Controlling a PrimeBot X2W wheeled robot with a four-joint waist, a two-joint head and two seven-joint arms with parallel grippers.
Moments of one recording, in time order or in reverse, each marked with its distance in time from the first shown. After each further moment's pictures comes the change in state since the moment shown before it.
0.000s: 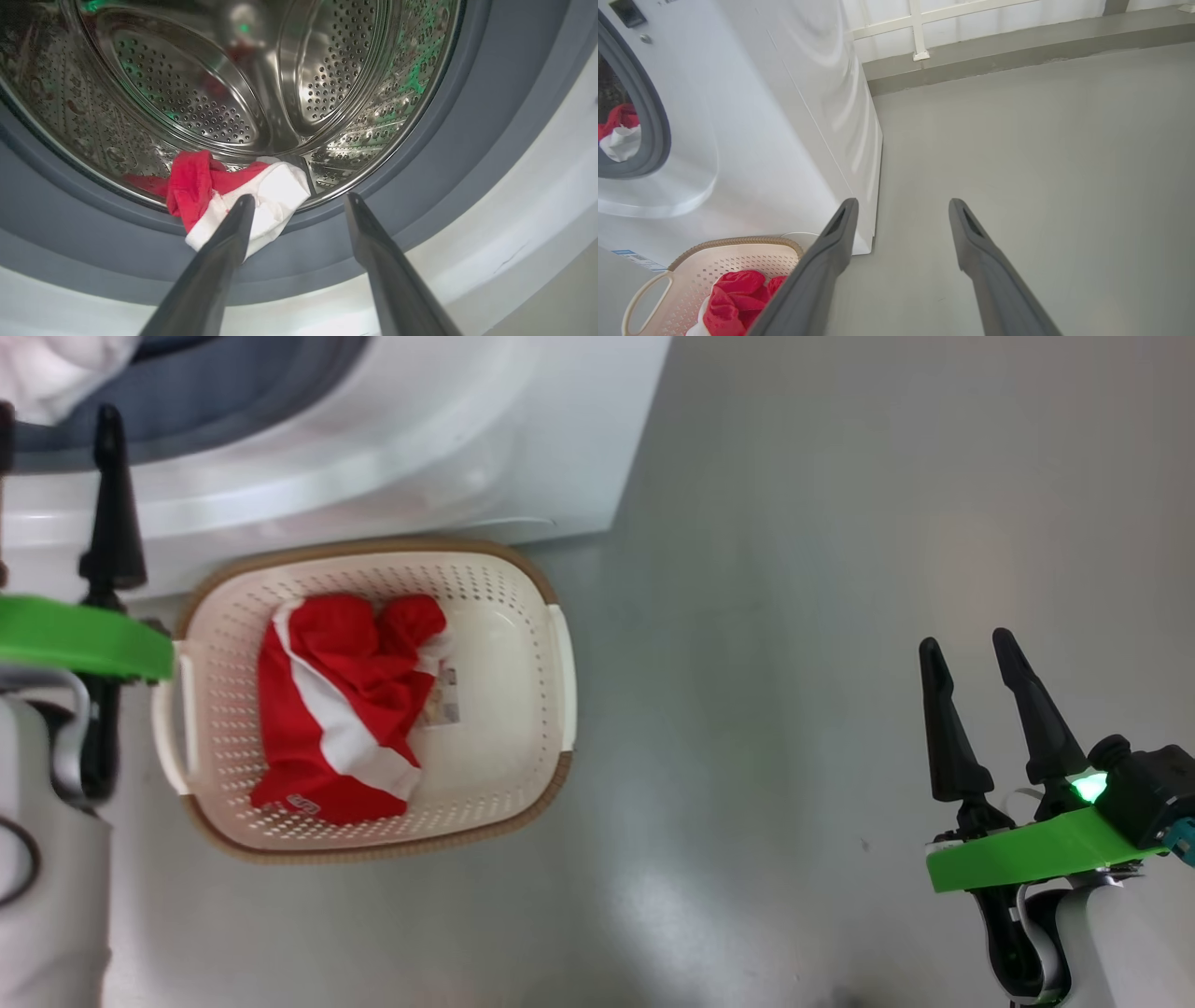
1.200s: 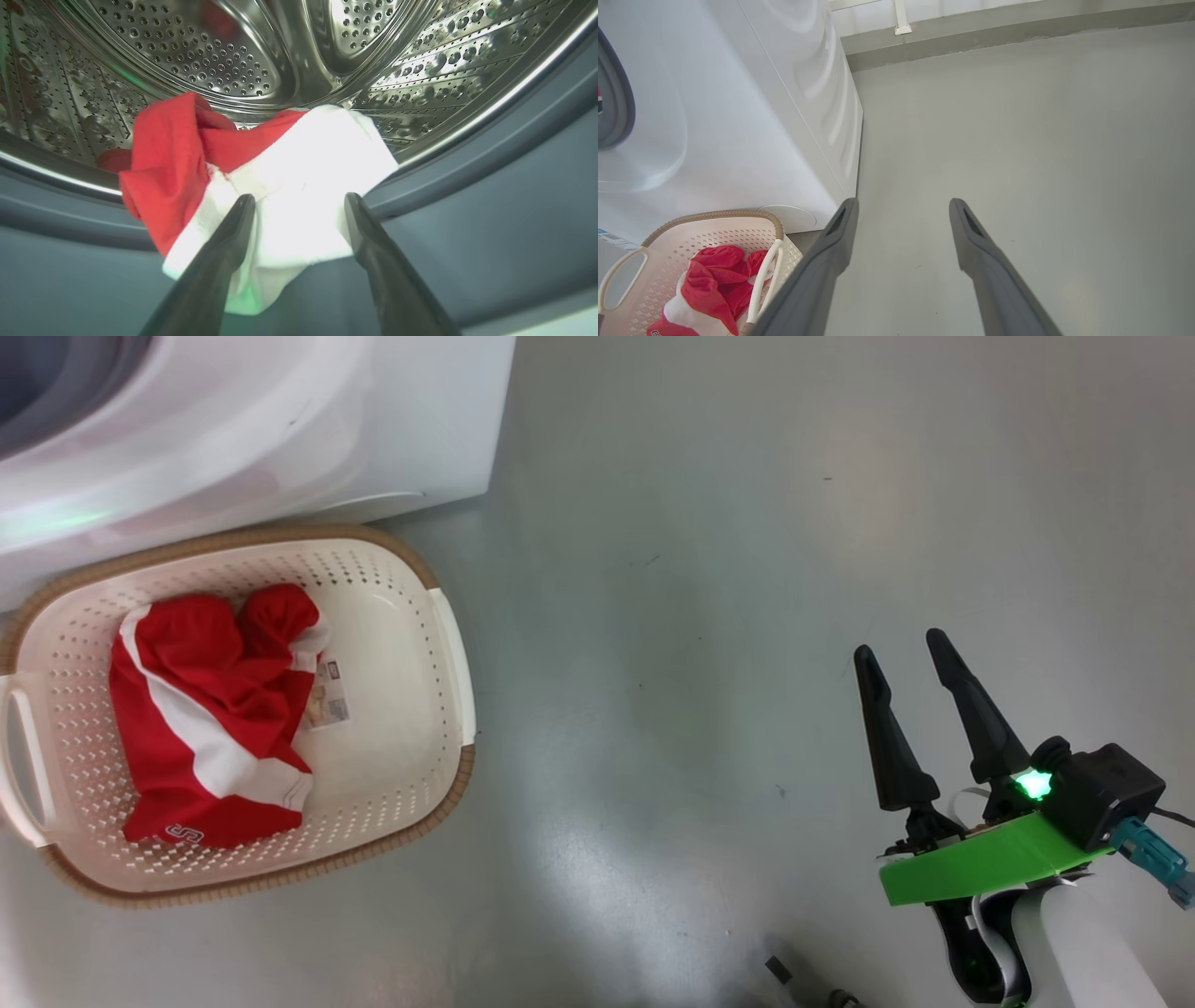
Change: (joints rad) left arm -0.268 0.160 0.062 0.379 0.128 0.002 0.000; right arm -0.010 0.006 0.093 -0.014 0.002 0.000 0.000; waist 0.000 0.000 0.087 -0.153
